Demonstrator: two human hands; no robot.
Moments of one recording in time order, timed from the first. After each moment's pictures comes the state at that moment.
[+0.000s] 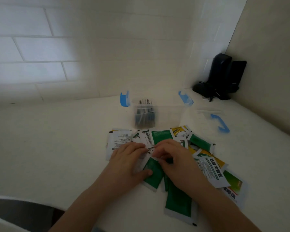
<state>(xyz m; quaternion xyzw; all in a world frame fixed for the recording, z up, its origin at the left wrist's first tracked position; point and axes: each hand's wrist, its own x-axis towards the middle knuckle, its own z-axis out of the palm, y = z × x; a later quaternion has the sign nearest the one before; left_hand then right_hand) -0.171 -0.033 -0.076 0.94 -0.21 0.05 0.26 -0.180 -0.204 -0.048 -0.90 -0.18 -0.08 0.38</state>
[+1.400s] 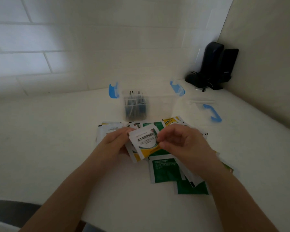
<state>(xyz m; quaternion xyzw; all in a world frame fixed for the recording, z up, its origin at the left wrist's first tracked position) -0.160 -0.037 -0.050 0.71 -0.13 -0.05 0.69 -0.185 -0.233 -0.019 -0.82 -0.15 -0.02 0.56</state>
